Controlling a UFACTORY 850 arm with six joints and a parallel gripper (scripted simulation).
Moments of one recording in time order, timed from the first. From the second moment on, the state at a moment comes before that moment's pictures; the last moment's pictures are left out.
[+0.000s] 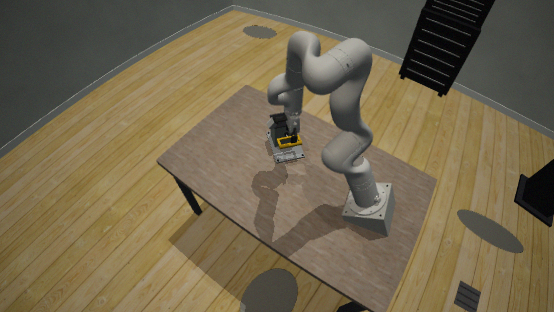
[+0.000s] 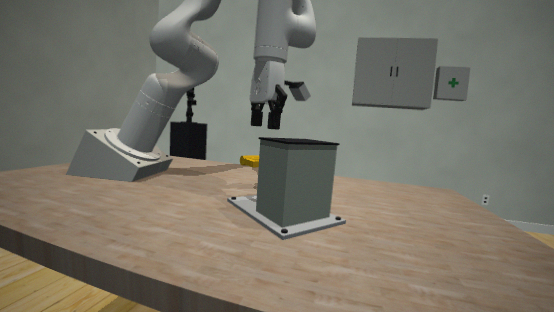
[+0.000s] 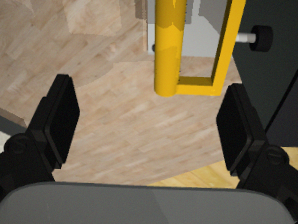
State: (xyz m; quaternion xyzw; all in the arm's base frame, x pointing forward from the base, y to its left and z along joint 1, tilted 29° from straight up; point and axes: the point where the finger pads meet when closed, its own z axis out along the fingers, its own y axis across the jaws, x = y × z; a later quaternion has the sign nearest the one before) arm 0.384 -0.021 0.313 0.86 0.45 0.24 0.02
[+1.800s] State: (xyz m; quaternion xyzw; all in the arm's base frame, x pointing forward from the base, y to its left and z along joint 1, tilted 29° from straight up) arm 0.392 -0.028 0.312 0.85 0.47 0.24 0.05
